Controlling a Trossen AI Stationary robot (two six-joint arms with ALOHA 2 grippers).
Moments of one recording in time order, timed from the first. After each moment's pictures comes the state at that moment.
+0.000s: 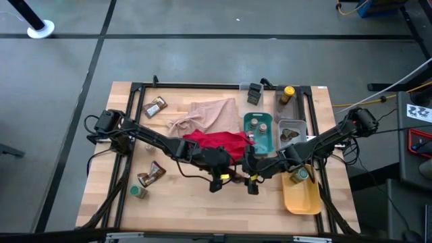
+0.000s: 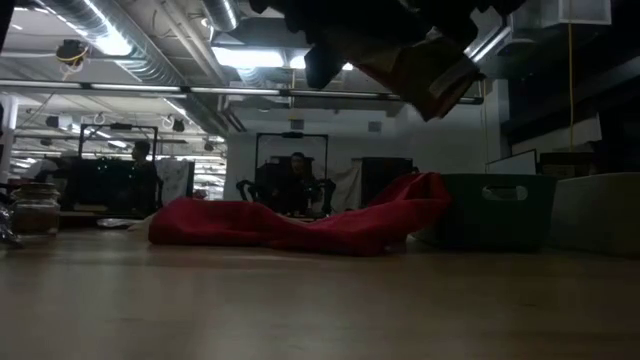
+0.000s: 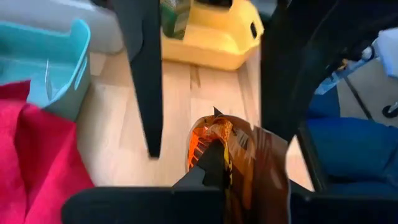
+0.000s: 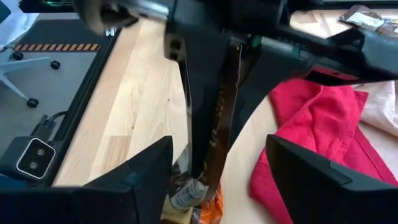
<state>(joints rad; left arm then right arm) -0.26 1.79 1.26 -0.02 -0.02 -0.34 0.45 1.45 0.98 -0.10 0.30 0.26</state>
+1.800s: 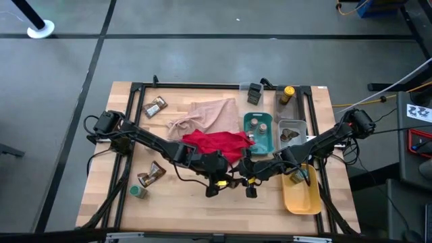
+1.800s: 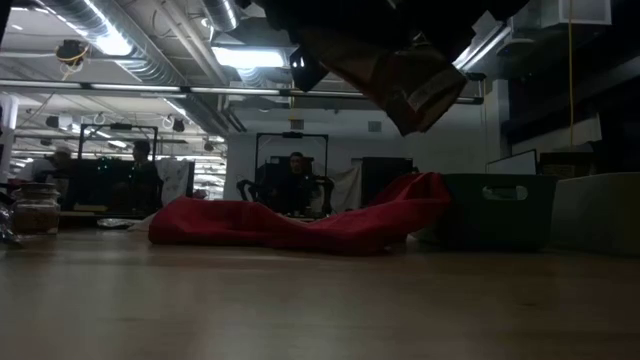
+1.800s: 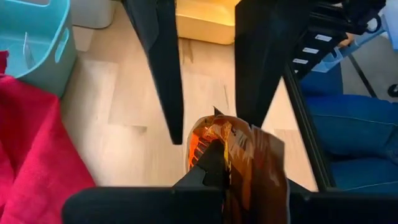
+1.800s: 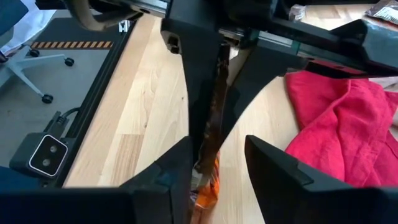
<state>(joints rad) -0.30 1.79 1.26 -0.09 -0.04 -0.34 0.45 1.51 0.98 -0.05 0.25 0.25</state>
